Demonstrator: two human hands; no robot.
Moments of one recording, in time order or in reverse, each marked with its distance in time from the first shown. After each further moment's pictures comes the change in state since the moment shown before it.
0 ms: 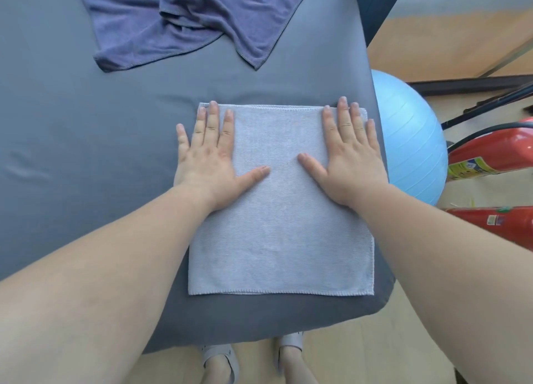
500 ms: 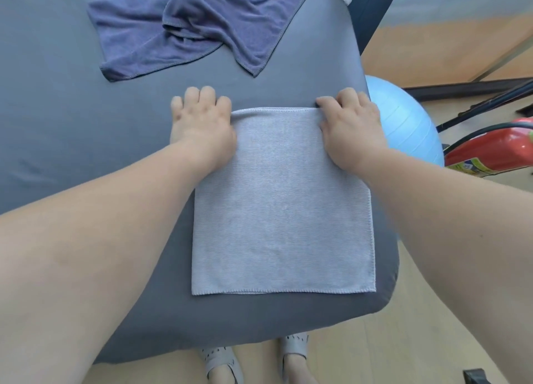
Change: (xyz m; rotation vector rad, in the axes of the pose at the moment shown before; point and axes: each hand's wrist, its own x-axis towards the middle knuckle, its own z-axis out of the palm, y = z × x) left_hand 0.043 -0.002 -0.048 0.252 0.164 0.001; right_hand 0.040 0.000 -0.032 0.012 0.138 -0.047
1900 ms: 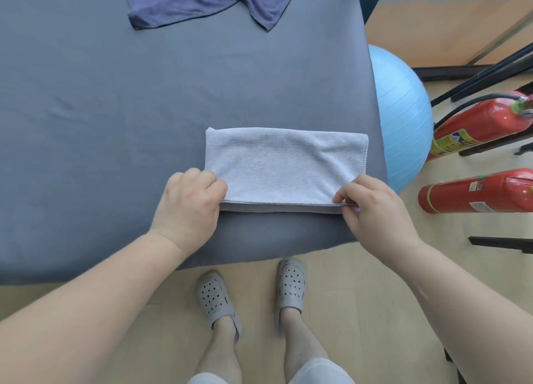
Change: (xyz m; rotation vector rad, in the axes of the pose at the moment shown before) left_hand -0.233 -0.029 0.052 -0.268 0.332 0.338; right_hand -0.241 -0.018 0.006 0.285 0.069 -0.070
